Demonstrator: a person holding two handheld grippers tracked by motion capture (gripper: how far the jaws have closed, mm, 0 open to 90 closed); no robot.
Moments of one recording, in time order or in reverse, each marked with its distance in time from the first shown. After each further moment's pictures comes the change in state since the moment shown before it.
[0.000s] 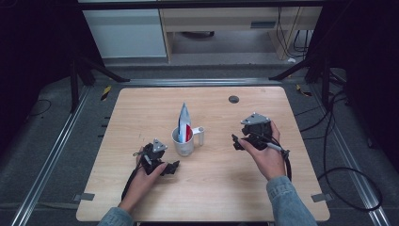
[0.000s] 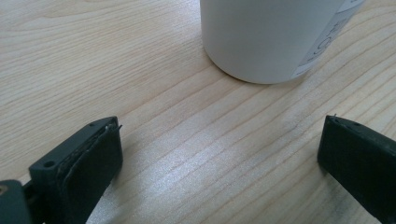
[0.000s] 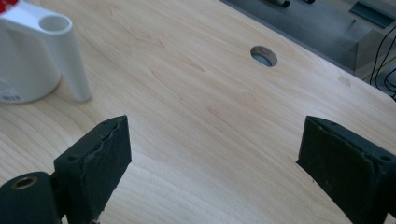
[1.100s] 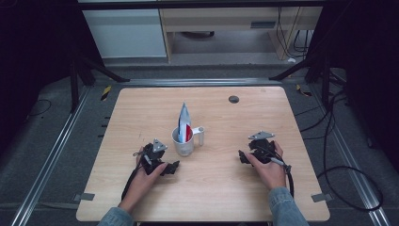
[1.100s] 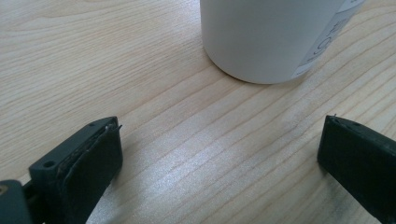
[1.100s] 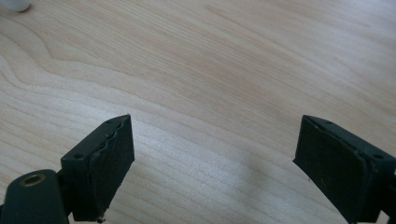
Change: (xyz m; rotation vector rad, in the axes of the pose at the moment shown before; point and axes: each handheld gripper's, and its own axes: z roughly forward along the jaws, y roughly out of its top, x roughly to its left) left arm 0.000 0.000 0.000 0.000 0.000 0.000; right arm -0.005 -0.079 0.045 0.126 0.040 0.158
